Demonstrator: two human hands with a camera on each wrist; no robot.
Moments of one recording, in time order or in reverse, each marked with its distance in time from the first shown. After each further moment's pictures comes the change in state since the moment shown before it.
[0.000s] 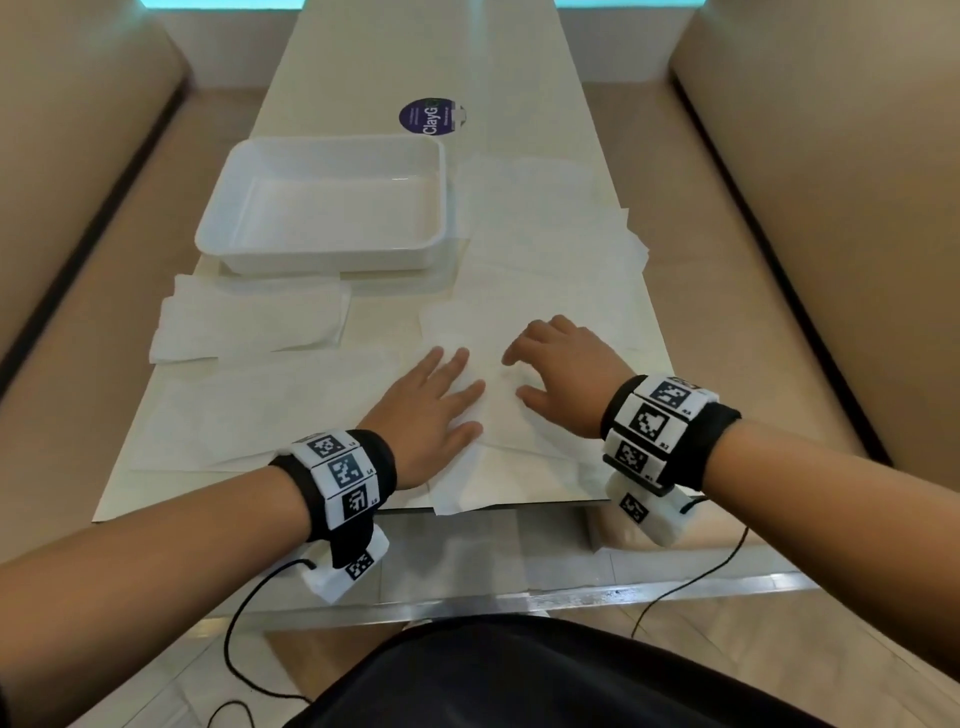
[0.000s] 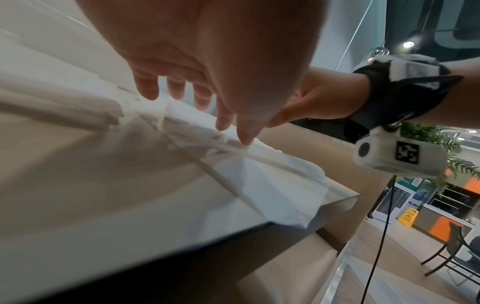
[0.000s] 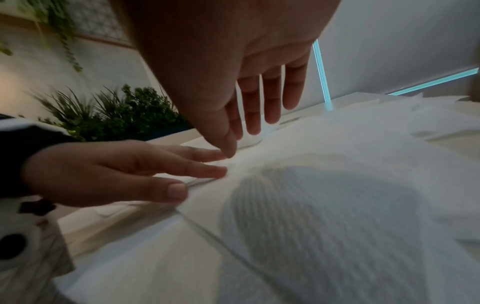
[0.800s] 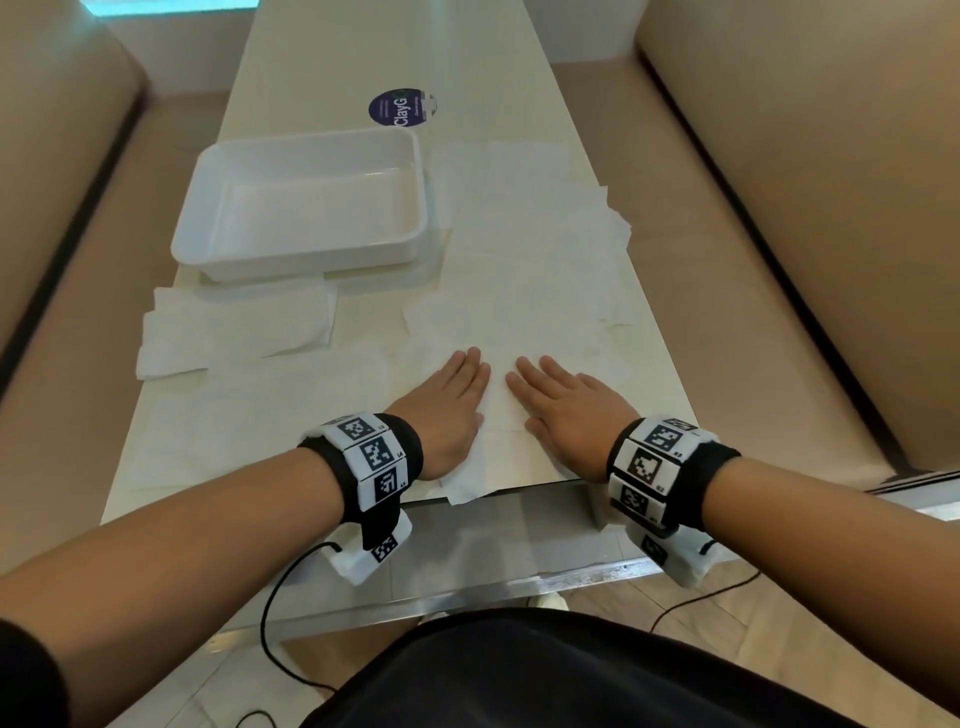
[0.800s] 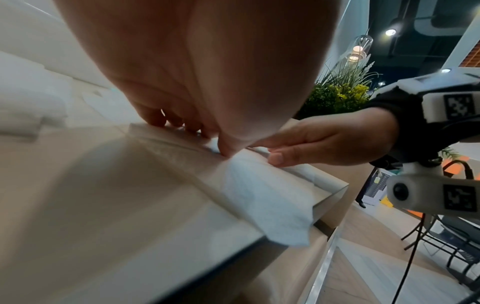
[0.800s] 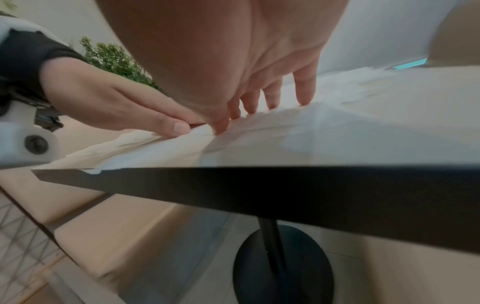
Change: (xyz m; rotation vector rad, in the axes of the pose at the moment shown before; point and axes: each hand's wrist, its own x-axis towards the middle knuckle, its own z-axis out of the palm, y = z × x) left_hand 0.012 0.018 -0.007 0.051 -0.198 0.075; right_hand -0.040 -0.011 0.044 -0.015 -0.303 0.151
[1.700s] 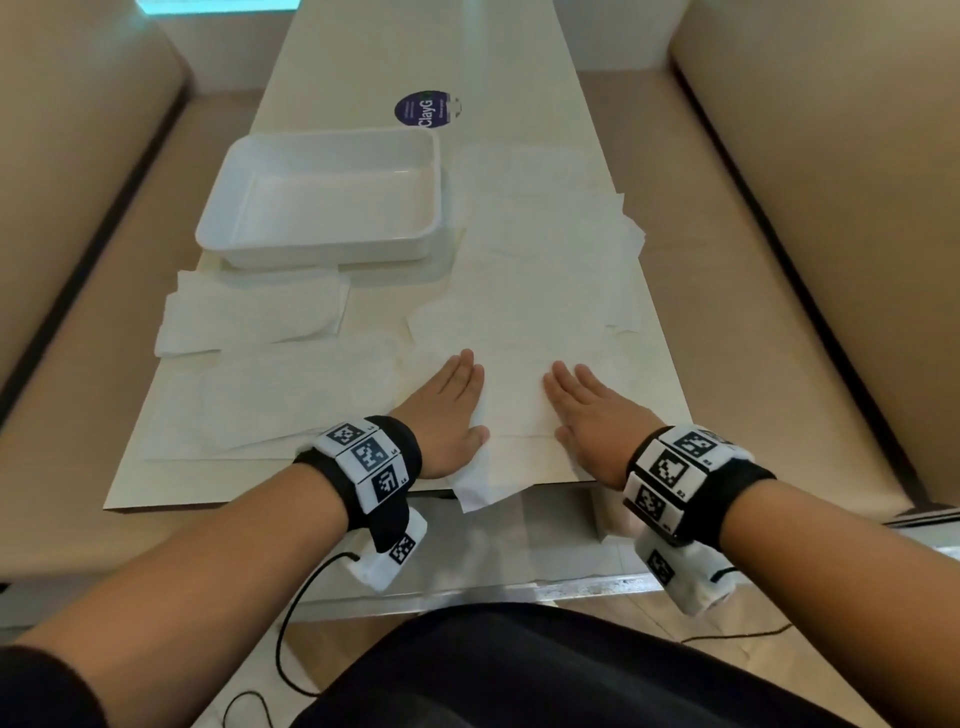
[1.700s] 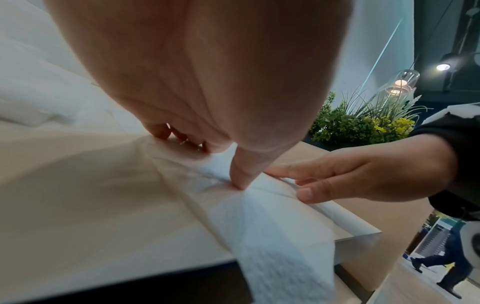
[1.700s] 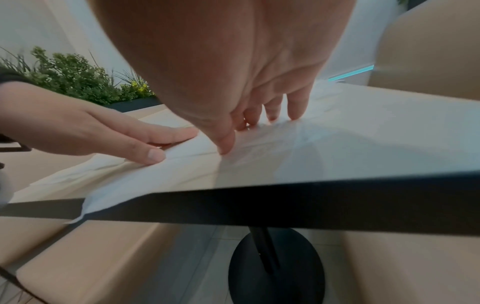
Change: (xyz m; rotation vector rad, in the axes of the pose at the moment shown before) left_hand -0.010 0.015 -0.001 -0.136 -0.029 -0.106; right_hand -0.015 0.019 -0.004 0.091 -0.140 0.068
